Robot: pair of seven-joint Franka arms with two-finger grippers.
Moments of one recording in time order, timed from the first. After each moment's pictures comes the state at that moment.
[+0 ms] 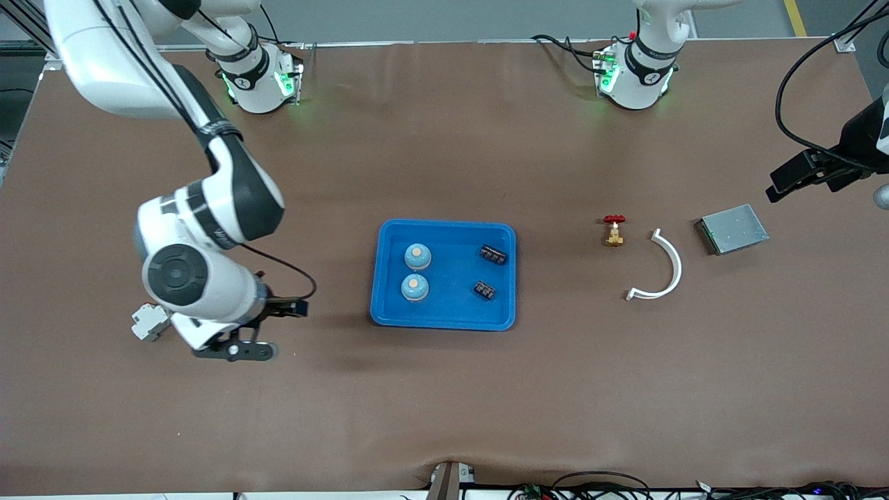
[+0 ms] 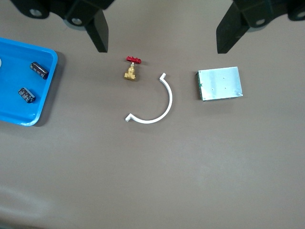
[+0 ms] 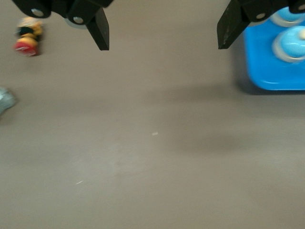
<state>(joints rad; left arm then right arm) 0.04 0.01 -0.08 -1.54 -0.01 1.59 -0.21 -0.02 0.69 0.43 -1.20 -0.33 1.72 0.40</state>
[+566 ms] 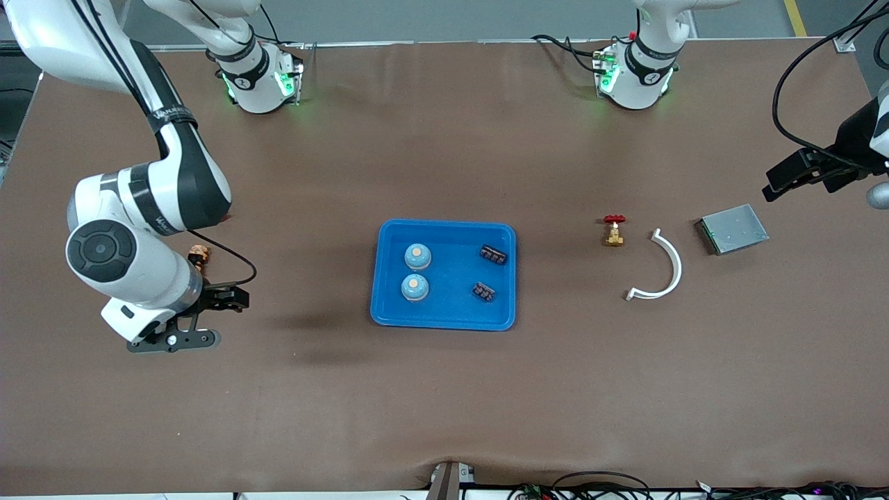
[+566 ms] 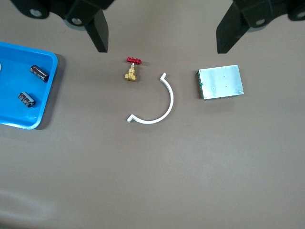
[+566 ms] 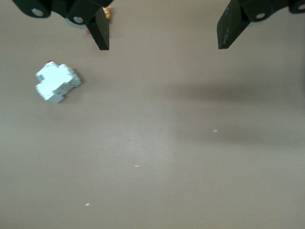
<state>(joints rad) 0.03 0.01 -0.08 -1.54 -0.01 1.59 -0.19 -0.05 0.49 0.28 -1.48 -0.31 1.91 0.19</state>
